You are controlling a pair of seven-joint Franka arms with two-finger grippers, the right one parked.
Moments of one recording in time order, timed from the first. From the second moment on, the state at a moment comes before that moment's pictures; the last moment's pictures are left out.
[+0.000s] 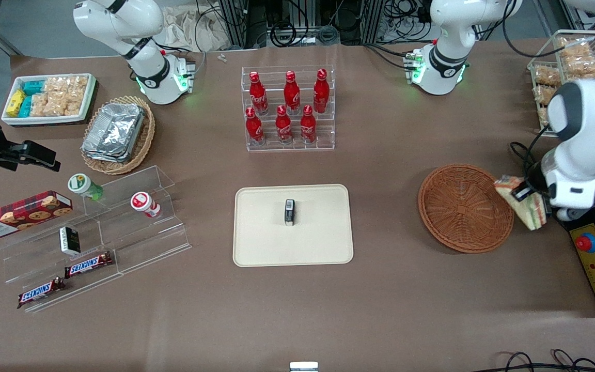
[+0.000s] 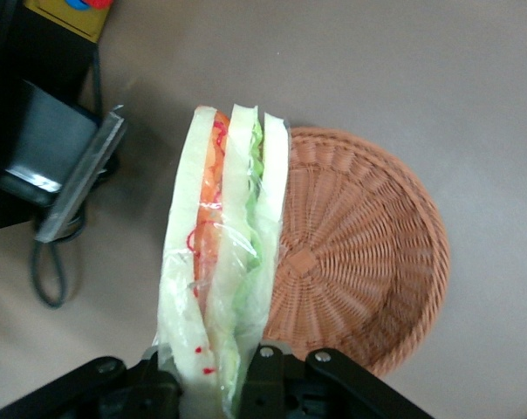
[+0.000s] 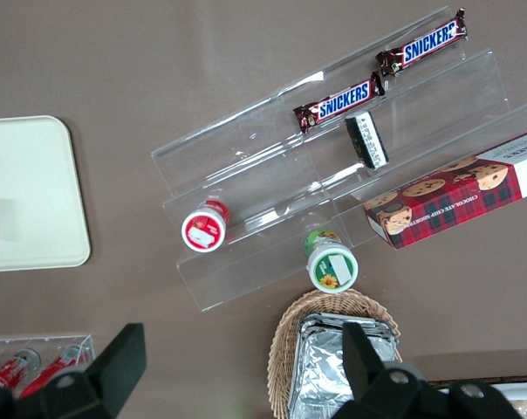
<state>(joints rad) 0.13 0.05 -0.09 -1.96 0.07 1.93 -0.54</state>
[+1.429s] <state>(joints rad) -0.24 0.70 -0.50 -1.47 0.28 2.10 -0.87</state>
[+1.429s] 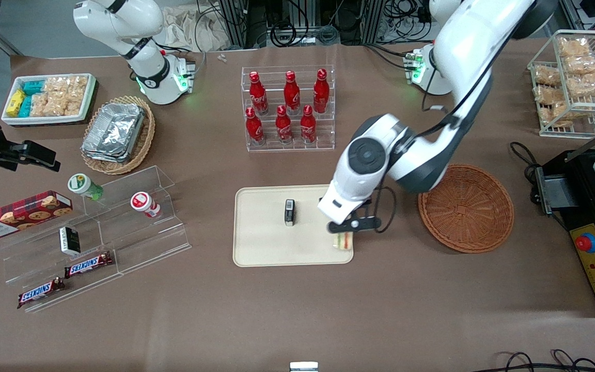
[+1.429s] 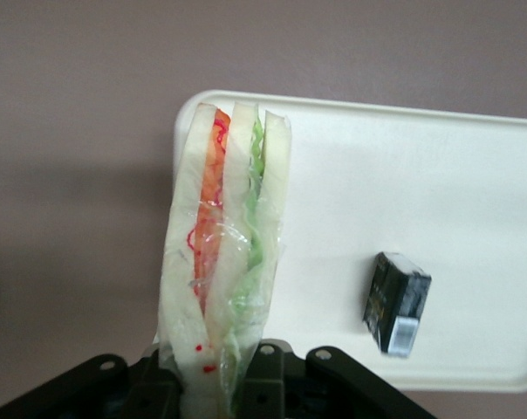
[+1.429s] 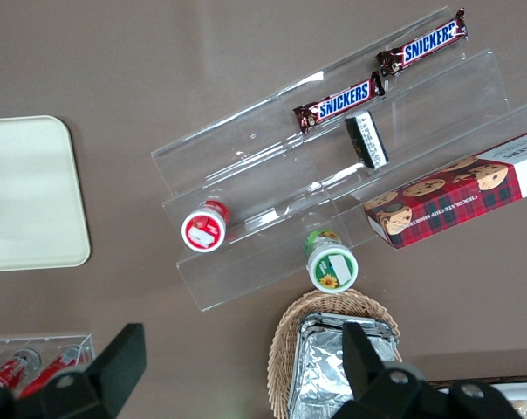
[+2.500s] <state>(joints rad) -0.24 0.83 -0.49 -1.45 0.34 2.15 -0.97</state>
